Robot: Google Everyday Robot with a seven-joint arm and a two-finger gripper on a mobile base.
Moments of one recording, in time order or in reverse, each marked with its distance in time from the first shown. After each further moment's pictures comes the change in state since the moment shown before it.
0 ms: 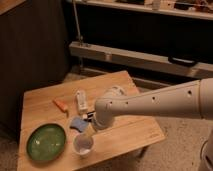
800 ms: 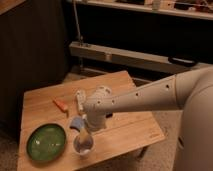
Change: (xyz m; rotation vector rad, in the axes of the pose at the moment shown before) arm -0.002 0.017 0.027 0.007 0.118 -0.064
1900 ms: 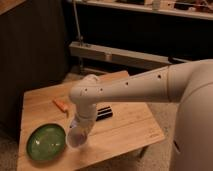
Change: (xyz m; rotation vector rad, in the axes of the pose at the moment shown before) arm -0.011 0.043 -0.070 -0.005 0.048 -0.148
